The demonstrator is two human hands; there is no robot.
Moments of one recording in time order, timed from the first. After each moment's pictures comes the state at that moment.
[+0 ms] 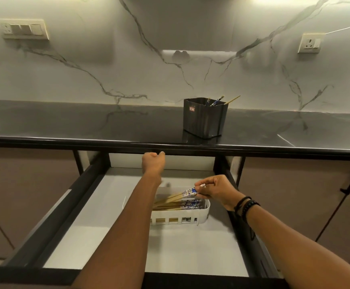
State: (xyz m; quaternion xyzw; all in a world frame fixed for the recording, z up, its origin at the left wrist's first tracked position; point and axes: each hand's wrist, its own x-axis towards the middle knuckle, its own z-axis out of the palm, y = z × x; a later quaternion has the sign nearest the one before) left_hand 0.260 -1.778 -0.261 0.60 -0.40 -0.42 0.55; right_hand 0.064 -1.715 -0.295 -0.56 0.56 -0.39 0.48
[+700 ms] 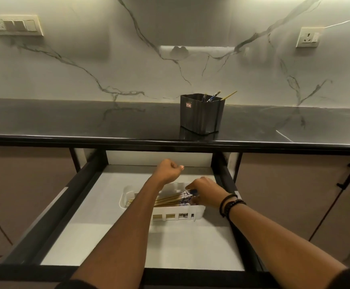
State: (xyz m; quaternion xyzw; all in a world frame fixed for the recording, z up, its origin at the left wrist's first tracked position) left_hand 0.238 -1.772 -0.287 0.57 -0.67 -0.36 0.33; right_hand 0.084 -1.717 -0.305 -0.82 0.56 -0.08 0.06
